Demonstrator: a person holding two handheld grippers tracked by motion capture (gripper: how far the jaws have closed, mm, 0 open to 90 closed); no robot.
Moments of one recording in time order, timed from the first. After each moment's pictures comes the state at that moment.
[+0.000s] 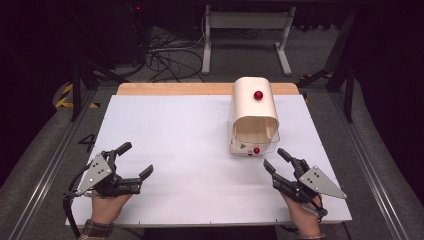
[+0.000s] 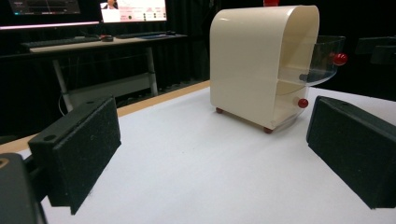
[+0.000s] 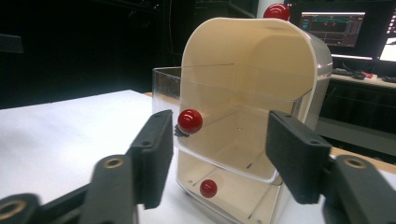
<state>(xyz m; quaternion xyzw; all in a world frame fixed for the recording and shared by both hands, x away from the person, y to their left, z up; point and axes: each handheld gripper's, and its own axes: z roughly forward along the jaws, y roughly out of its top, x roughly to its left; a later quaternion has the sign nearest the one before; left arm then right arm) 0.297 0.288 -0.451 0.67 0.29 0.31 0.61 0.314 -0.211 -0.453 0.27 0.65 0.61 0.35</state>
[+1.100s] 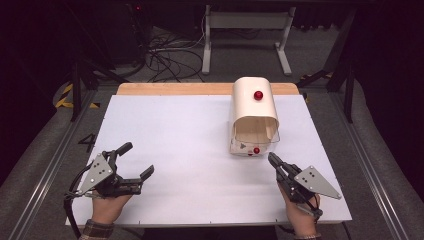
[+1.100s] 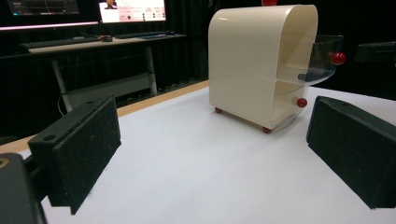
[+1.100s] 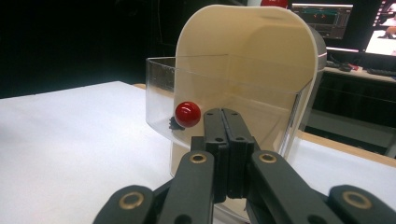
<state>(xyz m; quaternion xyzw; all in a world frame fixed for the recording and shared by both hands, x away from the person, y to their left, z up) 0.296 0.286 -0.451 0.67 0.28 0.31 0.62 0.312 -0.202 -0.453 0.29 0.66 0.59 0.37</state>
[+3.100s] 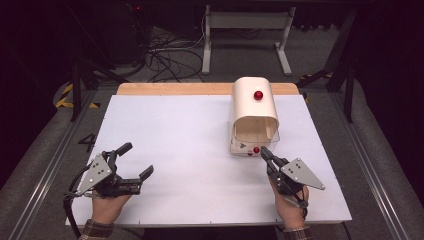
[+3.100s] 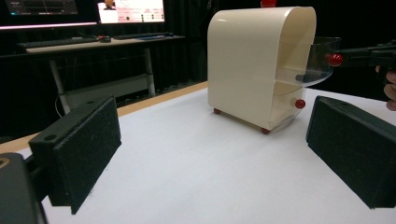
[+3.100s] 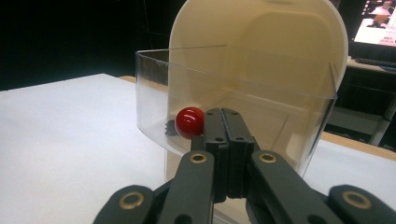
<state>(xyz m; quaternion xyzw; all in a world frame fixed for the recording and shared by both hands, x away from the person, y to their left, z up) 0.297 0.289 -0.453 0.66 0.28 0.30 0.62 0.328 -0.177 -0.452 0.31 0.66 0.57 0.38</state>
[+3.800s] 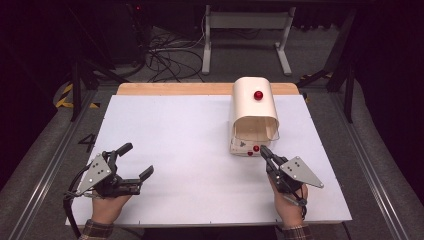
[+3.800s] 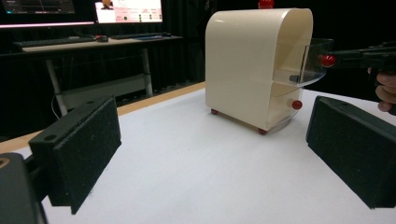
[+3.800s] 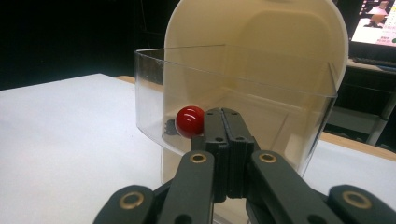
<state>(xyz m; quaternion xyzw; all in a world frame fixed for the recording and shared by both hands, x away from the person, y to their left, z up) 0.297 0.289 -0.453 0.67 0.28 0.30 0.62 0.333 -0.176 -0.453 0.32 0.66 0.56 0.38</state>
